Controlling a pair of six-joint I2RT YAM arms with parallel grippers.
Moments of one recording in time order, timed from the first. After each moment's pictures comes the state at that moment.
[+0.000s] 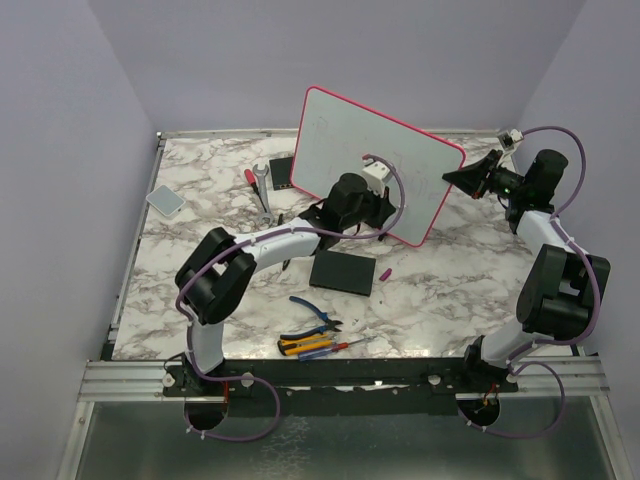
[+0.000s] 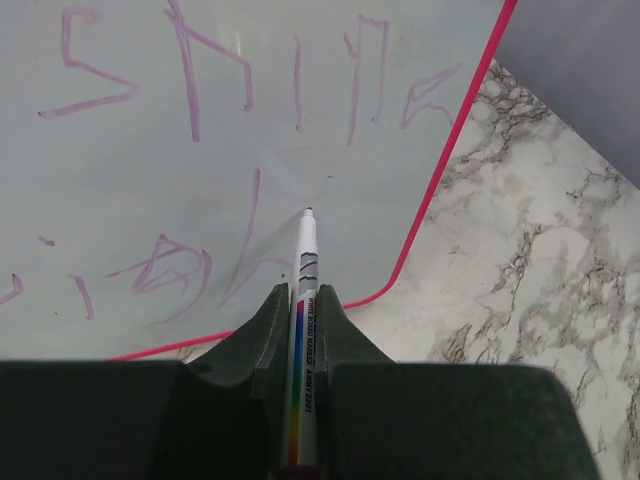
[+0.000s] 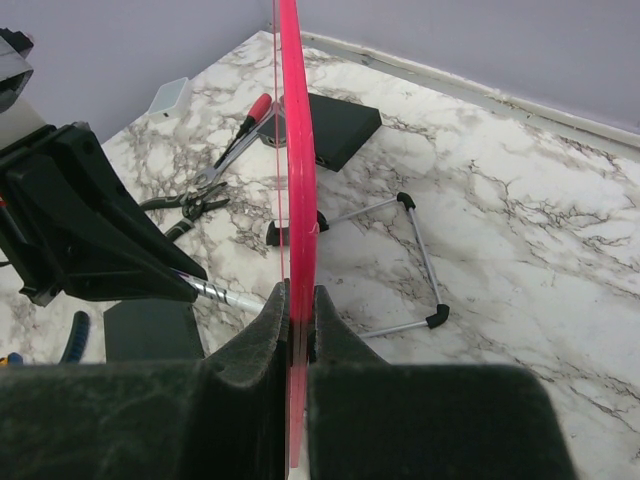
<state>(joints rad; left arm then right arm) -0.82 1.89 1.32 0.29 0.11 -0.25 -0.29 1.60 1.01 0.45 -1.24 0.15</state>
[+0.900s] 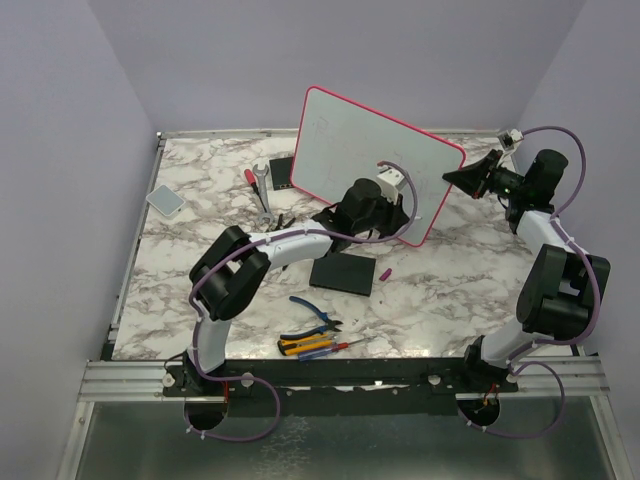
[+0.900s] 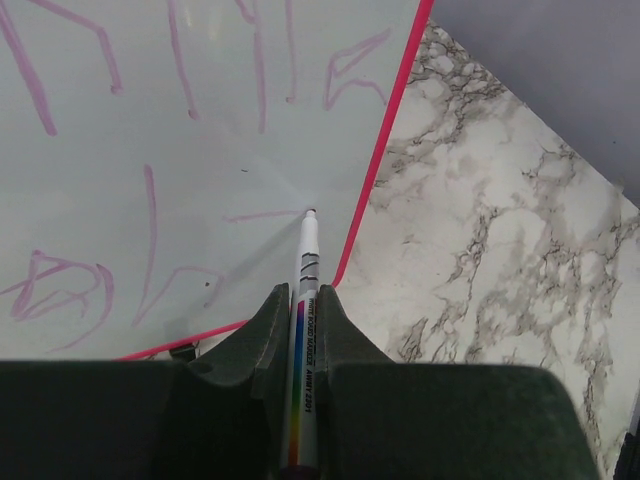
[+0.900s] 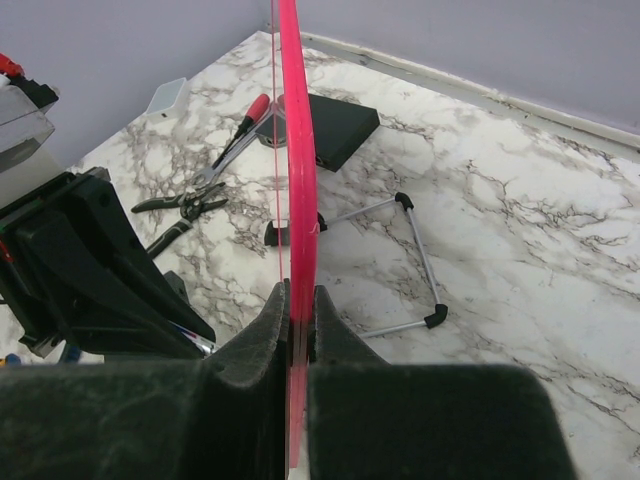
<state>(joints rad) -0.85 1.97 1.38 0.29 0.14 -0.28 -0.29 1.60 1.01 0.45 -1.23 0.15</state>
